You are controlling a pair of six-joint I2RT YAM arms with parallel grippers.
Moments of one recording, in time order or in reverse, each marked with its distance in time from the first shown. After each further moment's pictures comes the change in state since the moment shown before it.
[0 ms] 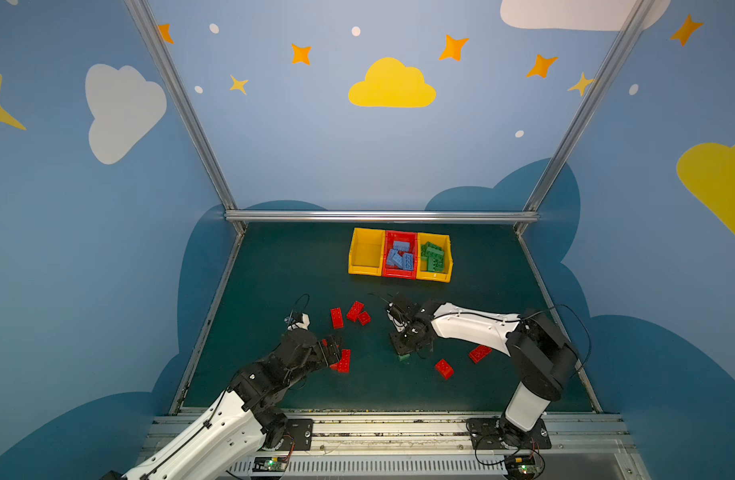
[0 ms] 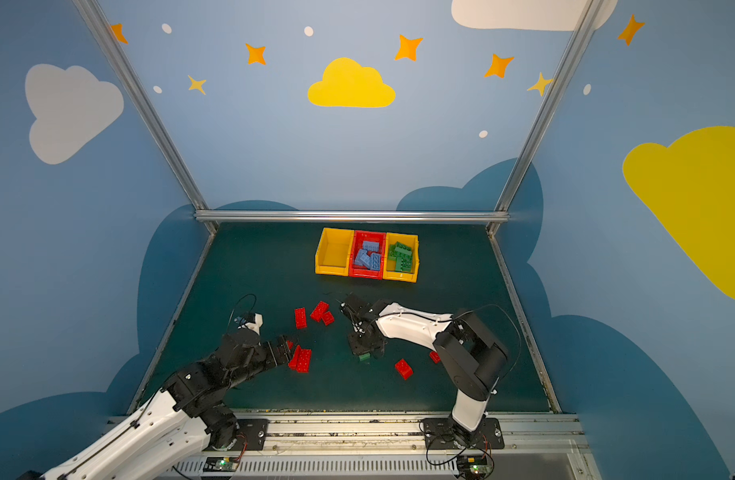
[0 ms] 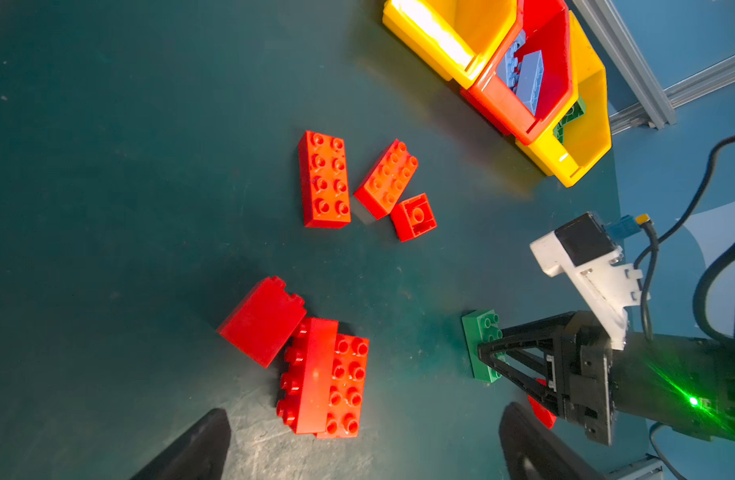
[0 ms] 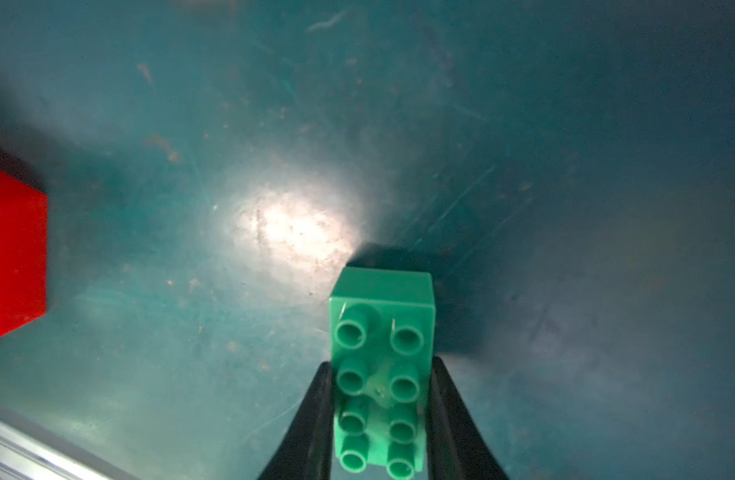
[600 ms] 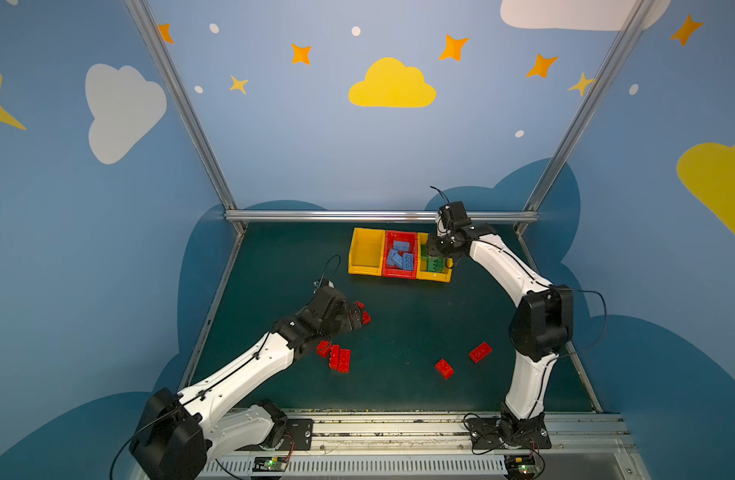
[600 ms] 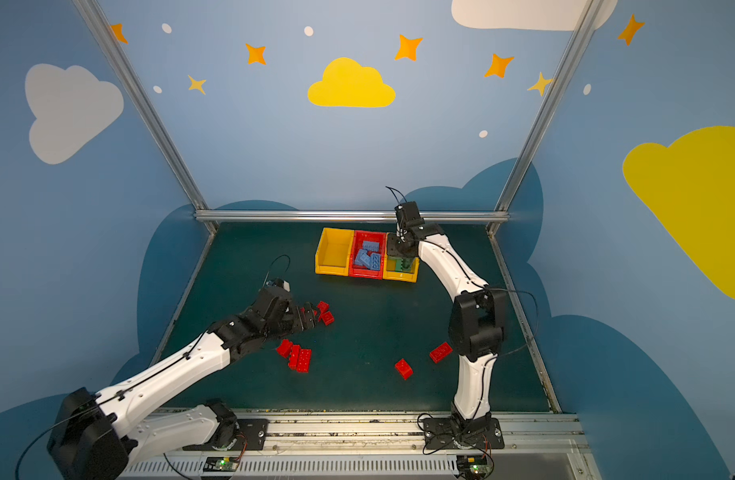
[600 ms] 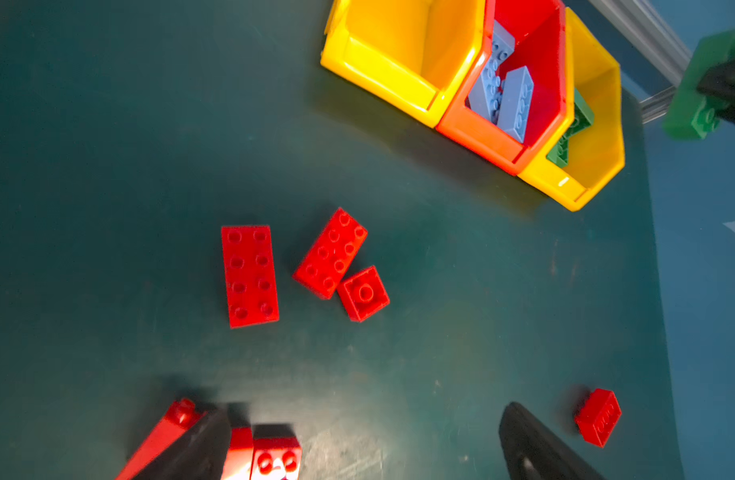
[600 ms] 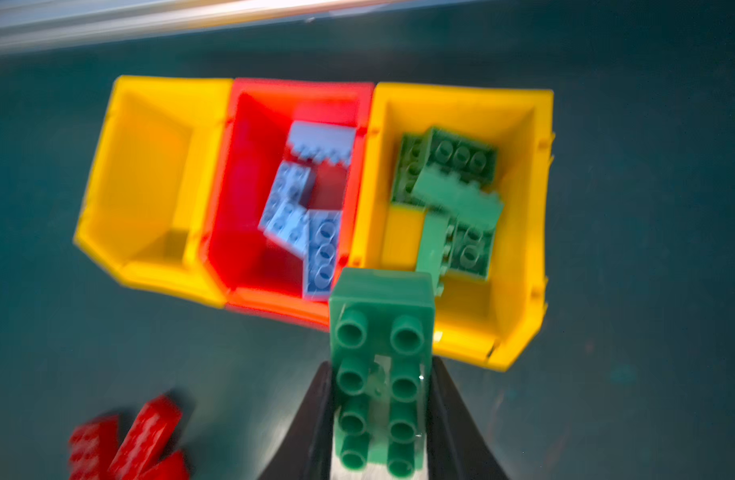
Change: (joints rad) left arm 0.073 0.544 0.331 0.142 0.018 0.114; right arm -0.529 0.272 0.772 -0.098 0.063 -0.163
